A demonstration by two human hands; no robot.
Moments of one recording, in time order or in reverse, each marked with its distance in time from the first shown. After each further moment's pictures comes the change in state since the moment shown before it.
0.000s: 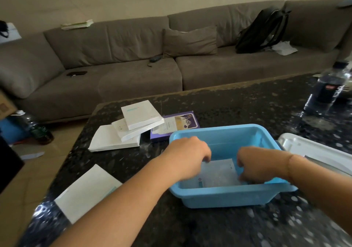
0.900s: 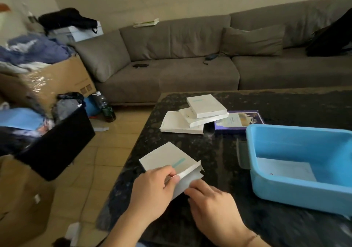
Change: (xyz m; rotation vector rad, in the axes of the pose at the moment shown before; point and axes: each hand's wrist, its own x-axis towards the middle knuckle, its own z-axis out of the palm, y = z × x) left_hand -0.235 -0.085 0.072 -0.196 0.423 -0.694; right_hand -0.013 -0.236 0.121 0.306 0.806 -0.681
